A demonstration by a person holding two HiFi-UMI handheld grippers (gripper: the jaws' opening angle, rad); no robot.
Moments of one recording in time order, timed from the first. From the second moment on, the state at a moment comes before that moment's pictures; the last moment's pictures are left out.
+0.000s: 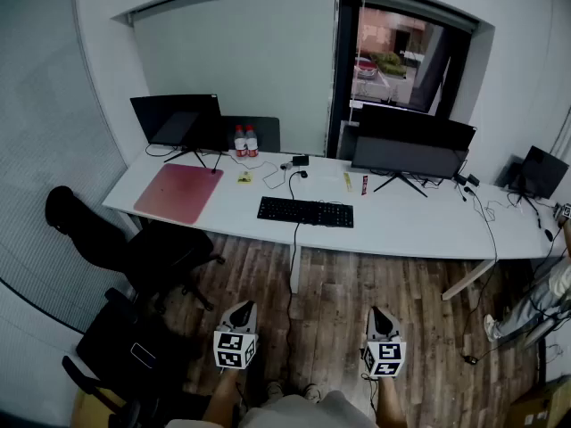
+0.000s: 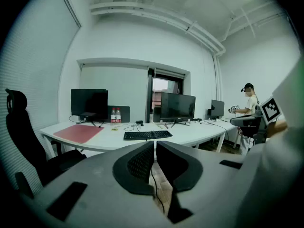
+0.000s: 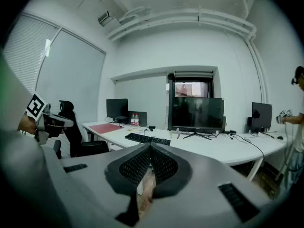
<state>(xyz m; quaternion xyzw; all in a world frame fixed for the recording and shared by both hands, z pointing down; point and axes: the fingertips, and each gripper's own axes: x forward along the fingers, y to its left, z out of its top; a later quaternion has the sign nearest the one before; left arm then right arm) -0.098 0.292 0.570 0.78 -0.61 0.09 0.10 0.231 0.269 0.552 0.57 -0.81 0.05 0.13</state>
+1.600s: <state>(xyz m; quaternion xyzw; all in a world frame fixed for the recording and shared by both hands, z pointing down) -0.040 0.305 0.581 0.80 -0.58 0.09 0.12 0.237 0.272 0.569 0.48 -0.86 0.05 0.13</state>
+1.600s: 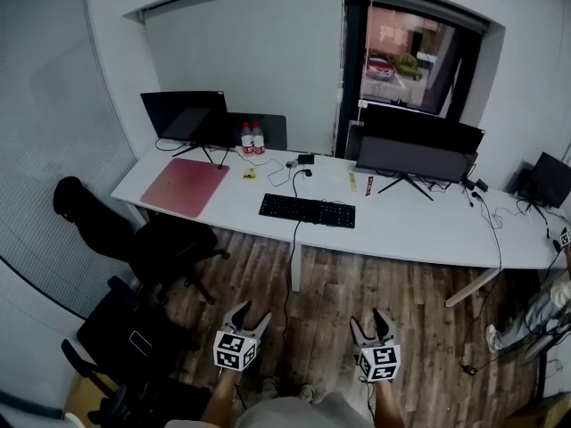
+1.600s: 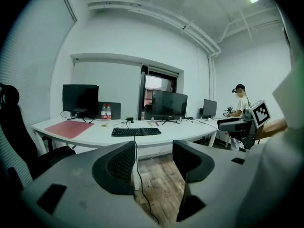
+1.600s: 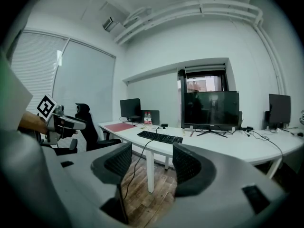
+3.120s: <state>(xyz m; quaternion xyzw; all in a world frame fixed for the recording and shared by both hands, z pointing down) -0.077 0.114 0.592 0.83 -0.54 0.09 0.12 0.196 0.109 0.577 0.52 -0.84 0.06 0.14</state>
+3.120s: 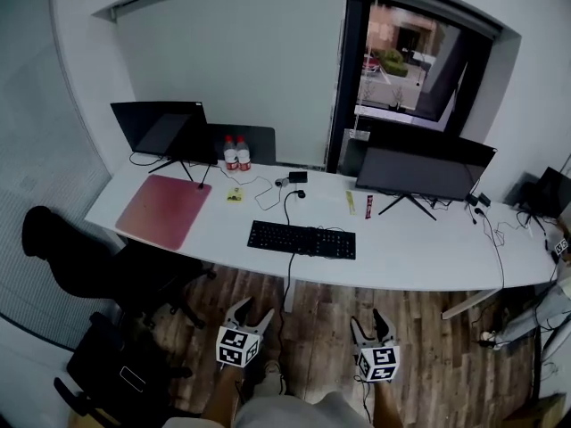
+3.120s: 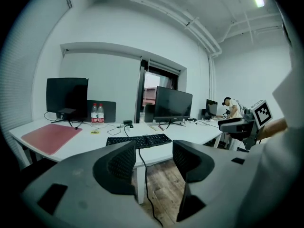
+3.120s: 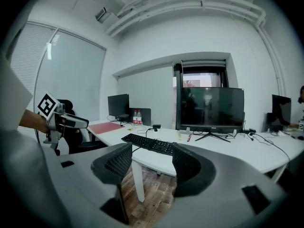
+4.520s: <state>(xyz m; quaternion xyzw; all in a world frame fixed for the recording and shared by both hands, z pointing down) -0.140 -0.036 0.623 0.86 -0.48 0.10 0.15 0.130 -0.006 0.591 0.57 -0.80 0.07 0.16</state>
